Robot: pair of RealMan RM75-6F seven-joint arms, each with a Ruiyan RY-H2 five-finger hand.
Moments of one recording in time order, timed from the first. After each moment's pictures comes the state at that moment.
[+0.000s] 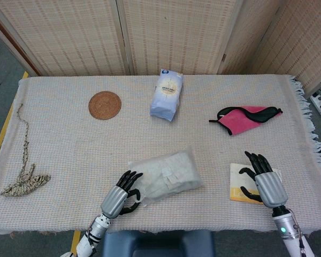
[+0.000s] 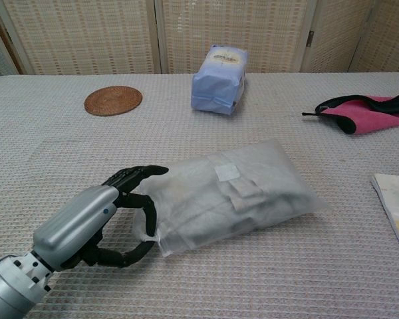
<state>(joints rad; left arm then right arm) -0.38 -2.08 0.07 -0.86 1.74 1.47 -0.25 0.19 -1.39 0.02 -1.39 -1.63 1.39 0.05</state>
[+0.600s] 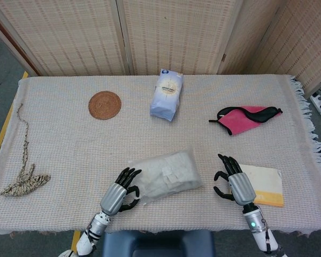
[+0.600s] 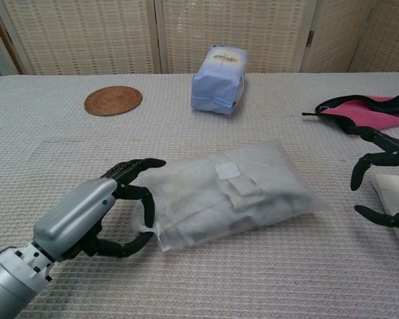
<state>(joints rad) -0.40 -2.07 0.05 -0.87 1.72 1.46 -0.25 0.24 -1.71 0.02 -1.09 -1.64 1.40 0.23</state>
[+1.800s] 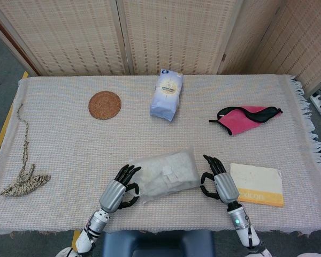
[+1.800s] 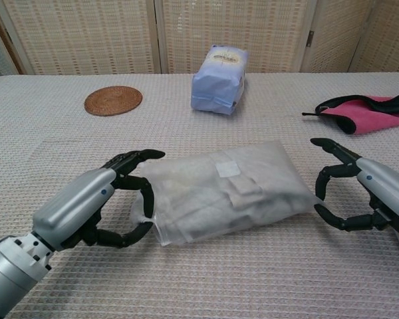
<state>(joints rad) -0.42 -2.04 0.04 -0.91 1.71 1.46 -0.24 0.30 -1.88 0.02 -0.92 -1.62 1.39 0.34</state>
